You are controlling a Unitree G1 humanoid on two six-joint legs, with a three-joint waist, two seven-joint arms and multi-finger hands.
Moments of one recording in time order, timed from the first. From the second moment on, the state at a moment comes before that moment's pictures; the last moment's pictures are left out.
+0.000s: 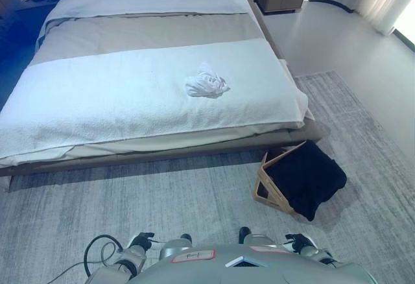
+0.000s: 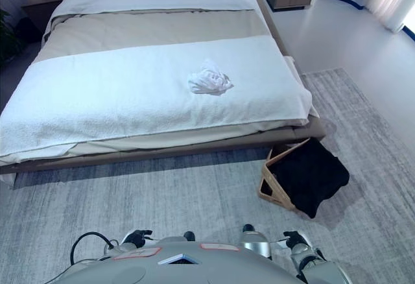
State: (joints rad) left arm 0.02 0.21 -0.24 1.34 0.12 0.05 0.11; right arm 0.02 -0.27 0.28 1.37 -0.09 0.06 -0.10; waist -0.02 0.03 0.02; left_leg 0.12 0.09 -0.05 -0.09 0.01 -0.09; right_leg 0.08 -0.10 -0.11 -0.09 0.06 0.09
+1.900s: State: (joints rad) left arm 0.03 0.13 -0.03 1.46 -0.22 0.06 0.12; right arm -0.07 -0.29 0.24 1.50 -0.09 0.05 -0.12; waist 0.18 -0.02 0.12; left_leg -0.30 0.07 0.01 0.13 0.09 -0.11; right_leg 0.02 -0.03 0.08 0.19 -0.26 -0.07
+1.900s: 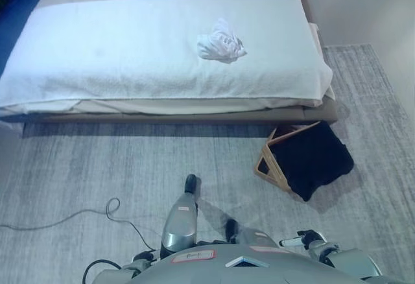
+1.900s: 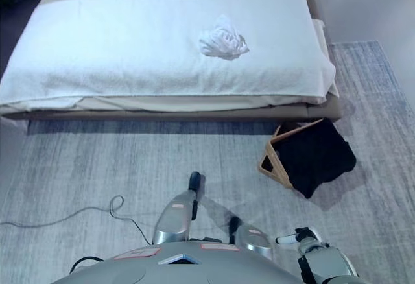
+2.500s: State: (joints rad) left arm -0.04 0.21 -0.04 1.44 -0.21 0.03 0.12; right arm 0.02 -0.25 0.22 1.40 -0.04 0.05 -0.10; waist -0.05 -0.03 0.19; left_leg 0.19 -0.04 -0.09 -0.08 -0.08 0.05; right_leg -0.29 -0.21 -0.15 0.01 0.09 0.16
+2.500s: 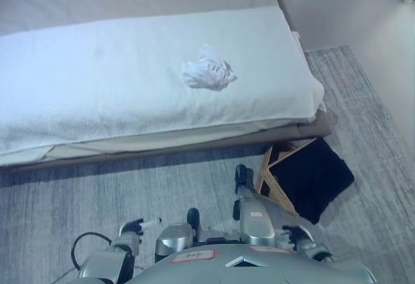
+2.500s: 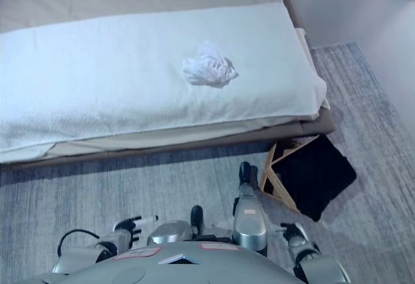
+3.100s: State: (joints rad) left arm -0.08 0.22 -0.07 1.36 -0.22 0.02 0.12; right arm -0.18 -0.37 0.32 1.32 -0.03 0.03 -0.13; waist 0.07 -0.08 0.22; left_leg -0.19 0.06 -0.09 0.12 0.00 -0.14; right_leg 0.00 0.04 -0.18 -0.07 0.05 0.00
